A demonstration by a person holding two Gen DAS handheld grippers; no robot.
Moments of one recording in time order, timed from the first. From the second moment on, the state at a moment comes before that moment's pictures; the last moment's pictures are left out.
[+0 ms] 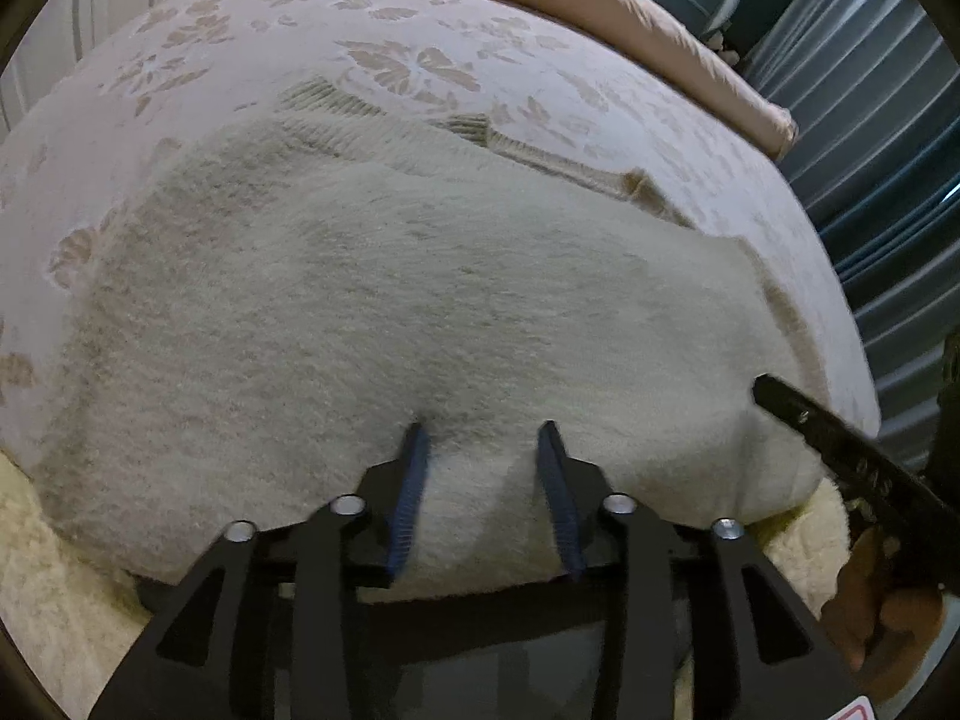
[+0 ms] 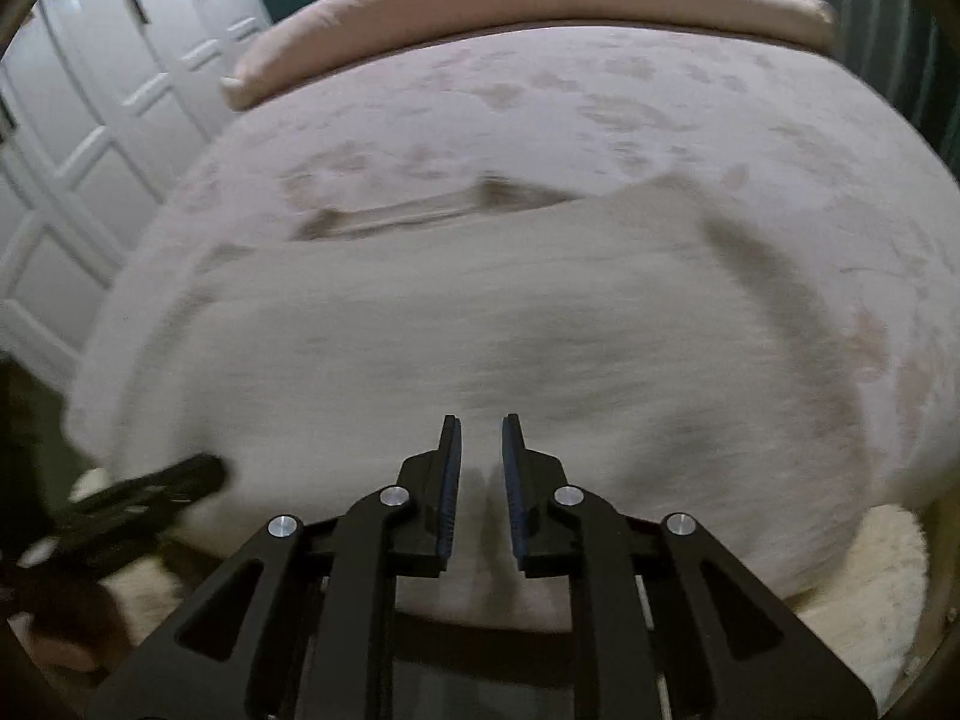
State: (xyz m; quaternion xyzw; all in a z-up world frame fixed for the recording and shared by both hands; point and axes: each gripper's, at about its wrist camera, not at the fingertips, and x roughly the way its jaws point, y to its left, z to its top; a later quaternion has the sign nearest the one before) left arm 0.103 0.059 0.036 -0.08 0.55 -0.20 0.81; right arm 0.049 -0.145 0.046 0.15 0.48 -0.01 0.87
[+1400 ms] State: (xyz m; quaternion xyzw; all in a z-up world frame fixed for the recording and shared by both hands) left arm 0.148 0.194 0.015 -0.25 0.53 -0.08 0.80; right arm 0.114 -0.075 0.010 0.13 0.53 0.03 0.84
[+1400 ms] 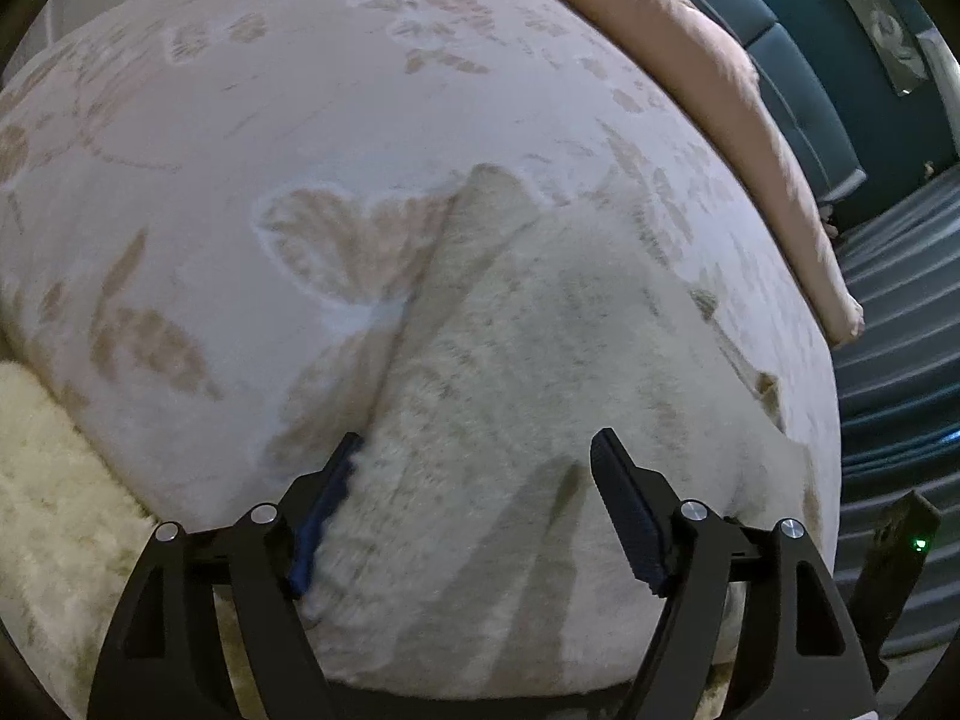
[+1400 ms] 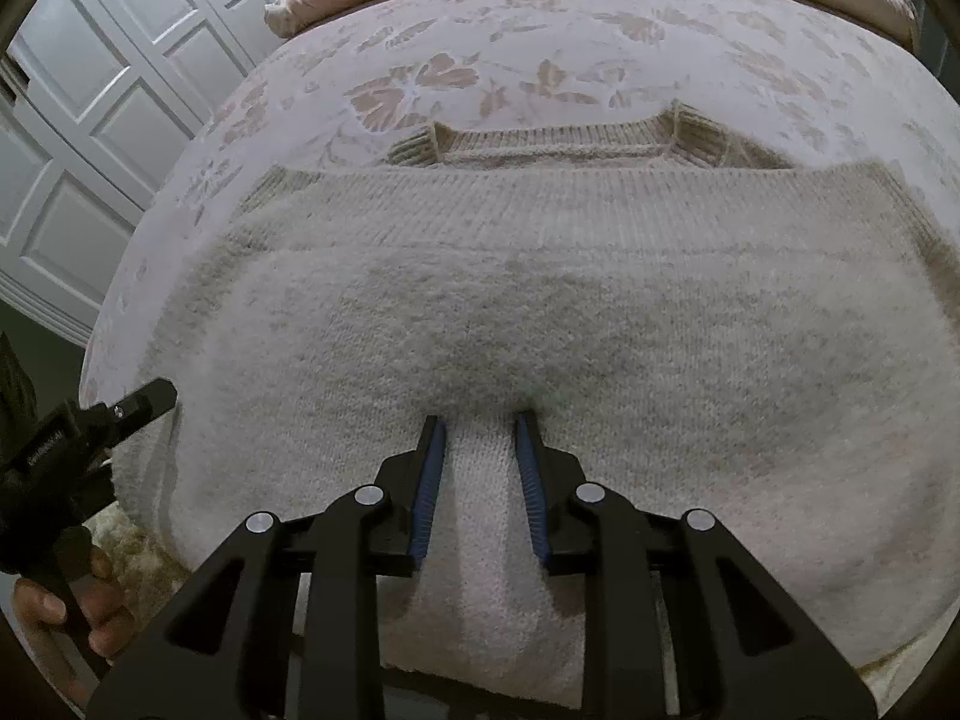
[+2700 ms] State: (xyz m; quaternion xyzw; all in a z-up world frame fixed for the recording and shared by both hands) left arm 0.081 -0.131 0.076 0.04 0.52 -0.31 0.79; right arm -0.046 -0.271 0.038 0.32 0.41 -0.08 0.85
